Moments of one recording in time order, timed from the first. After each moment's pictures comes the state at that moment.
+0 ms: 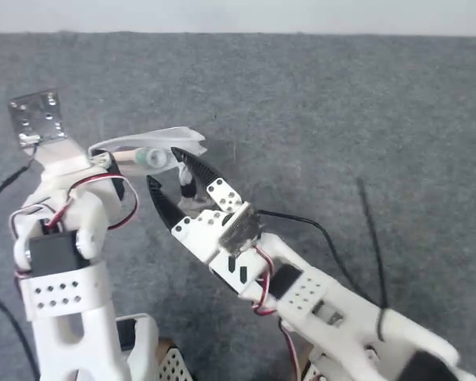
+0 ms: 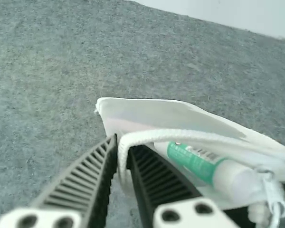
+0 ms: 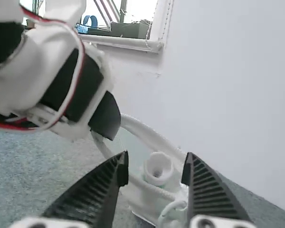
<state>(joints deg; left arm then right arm) -17.5 -52.8 40.1 64.7 10.9 -52.4 -35.2 70.2 -33.0 4.5</state>
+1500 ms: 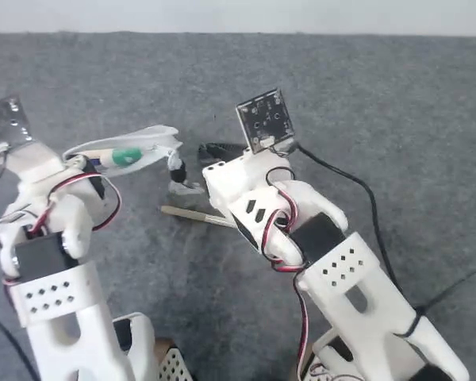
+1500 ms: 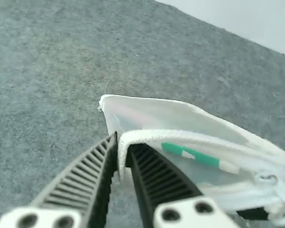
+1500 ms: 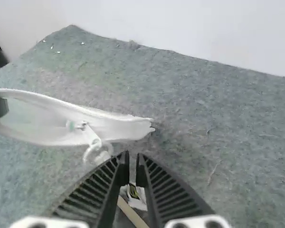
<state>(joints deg) -24.5 -52.8 40.1 64.7 14.4 -40.3 -37.9 35.5 37.0 -9.6</state>
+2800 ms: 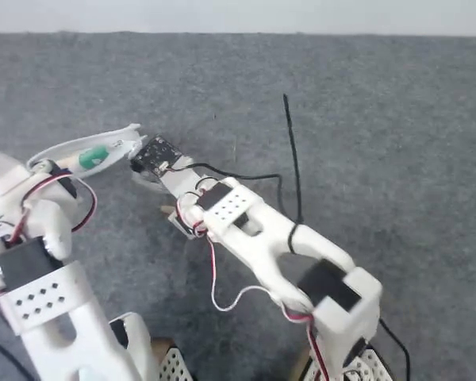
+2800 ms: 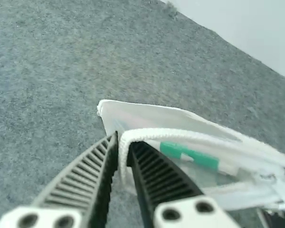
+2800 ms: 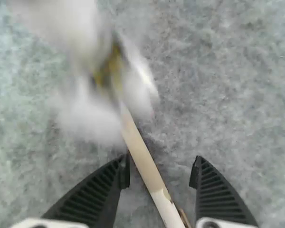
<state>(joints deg) -33.3 -52.8 40.1 63.0 17.5 -47.9 18.0 13.6 41.1 6.4</state>
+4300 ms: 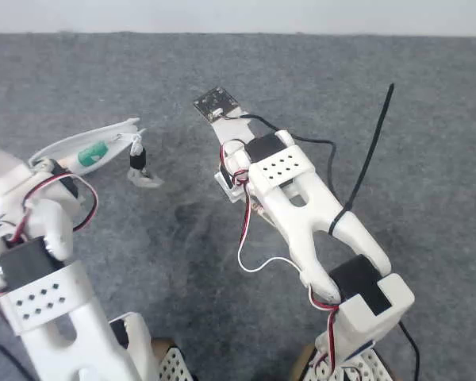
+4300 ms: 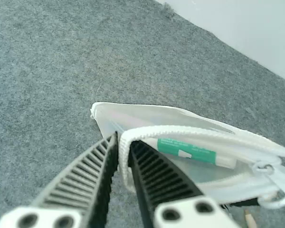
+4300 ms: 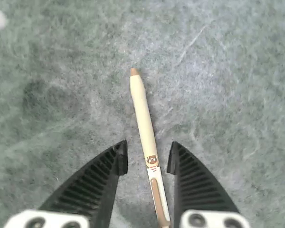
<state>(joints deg) -32.5 -52.8 40.1 63.0 17.5 -33.1 9.1 5.2 64.3 6.5</state>
